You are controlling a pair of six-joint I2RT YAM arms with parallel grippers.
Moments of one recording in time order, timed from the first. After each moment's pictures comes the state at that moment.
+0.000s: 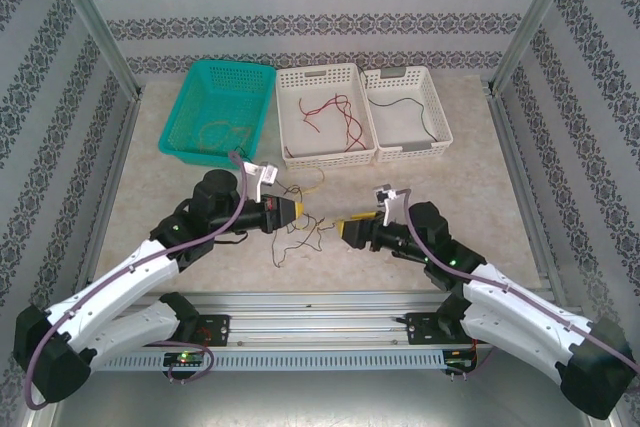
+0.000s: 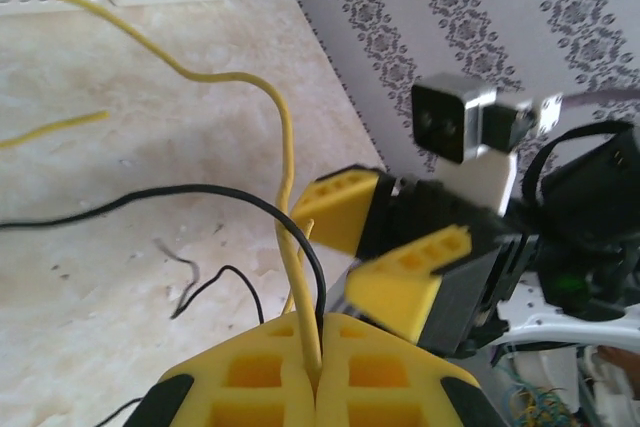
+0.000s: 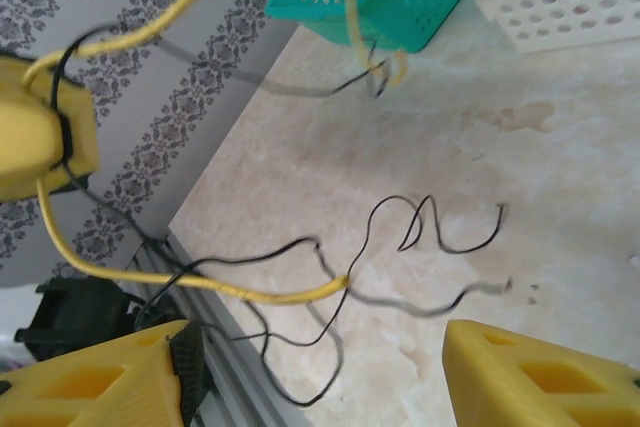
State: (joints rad) left arm -0.63 0.94 0.72 -0.15 0.49 -0.72; right arm 0.73 0.76 0.35 0.11 -0.35 0.68
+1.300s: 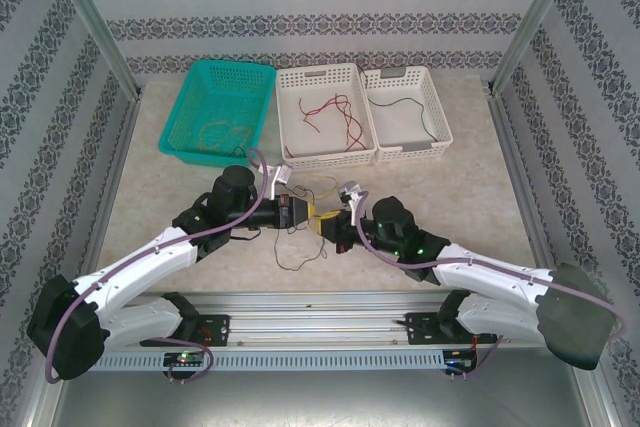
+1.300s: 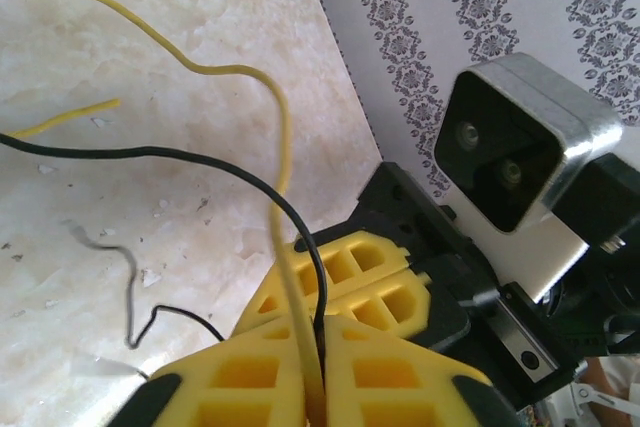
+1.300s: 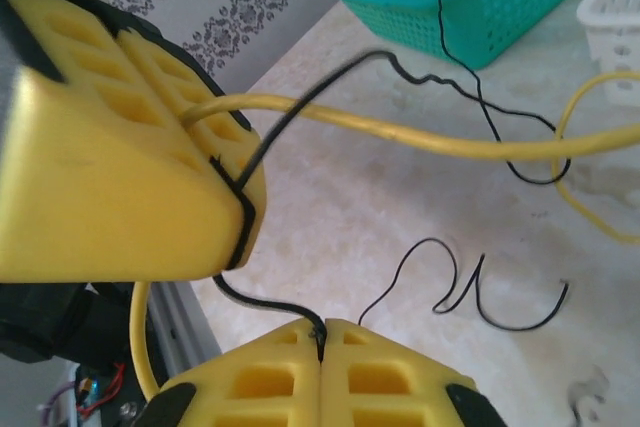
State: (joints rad) left arm -0.63 1.09 0.70 -0.04 0.56 -0.79; right arm 0.86 1.08 0.46 0.32 -0.26 0.51
